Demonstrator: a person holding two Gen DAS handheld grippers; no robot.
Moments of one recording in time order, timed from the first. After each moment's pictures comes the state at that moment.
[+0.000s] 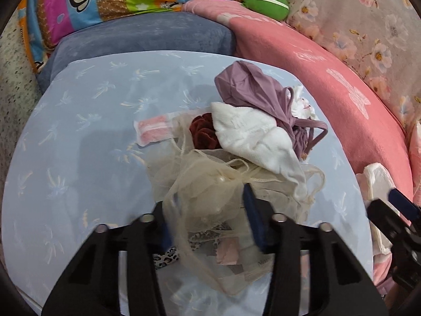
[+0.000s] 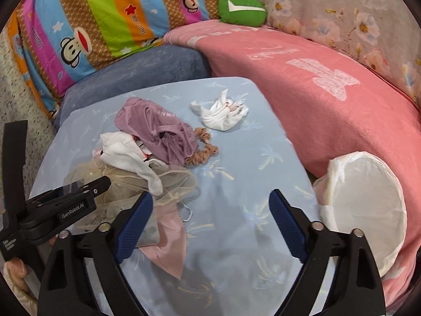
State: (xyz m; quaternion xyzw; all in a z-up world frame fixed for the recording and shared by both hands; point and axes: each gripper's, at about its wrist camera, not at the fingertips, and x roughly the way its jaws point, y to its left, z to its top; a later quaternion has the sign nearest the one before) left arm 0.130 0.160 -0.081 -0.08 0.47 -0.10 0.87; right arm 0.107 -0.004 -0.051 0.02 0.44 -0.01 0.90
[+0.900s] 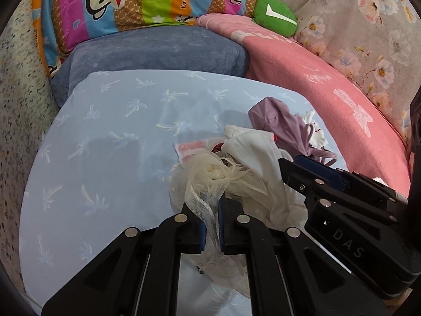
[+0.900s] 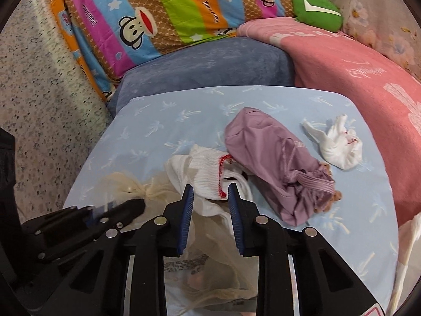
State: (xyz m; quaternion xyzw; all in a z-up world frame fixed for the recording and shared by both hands) left arm 0.132 0.206 -0.059 -0.09 0.44 -0.07 0.89; right arm 0.176 0.111 -0.062 0.02 0.45 0.16 0.88
